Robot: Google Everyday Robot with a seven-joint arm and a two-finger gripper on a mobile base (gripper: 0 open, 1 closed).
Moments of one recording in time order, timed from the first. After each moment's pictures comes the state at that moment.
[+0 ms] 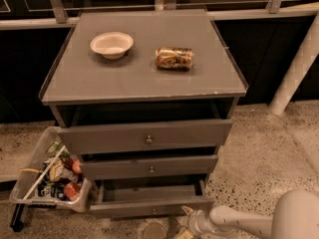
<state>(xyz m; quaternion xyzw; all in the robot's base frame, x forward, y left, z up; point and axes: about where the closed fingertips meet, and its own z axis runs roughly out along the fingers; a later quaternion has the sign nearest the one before) 0.447 -0.118 0.154 -0.52 0.78 0.20 0.27</state>
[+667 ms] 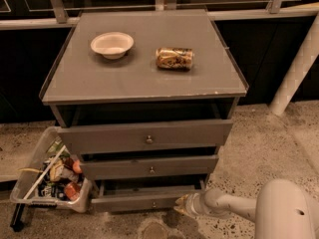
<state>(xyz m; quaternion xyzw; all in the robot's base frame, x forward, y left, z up) 0.538 -0.124 0.155 -0.53 0.78 0.15 0.30</state>
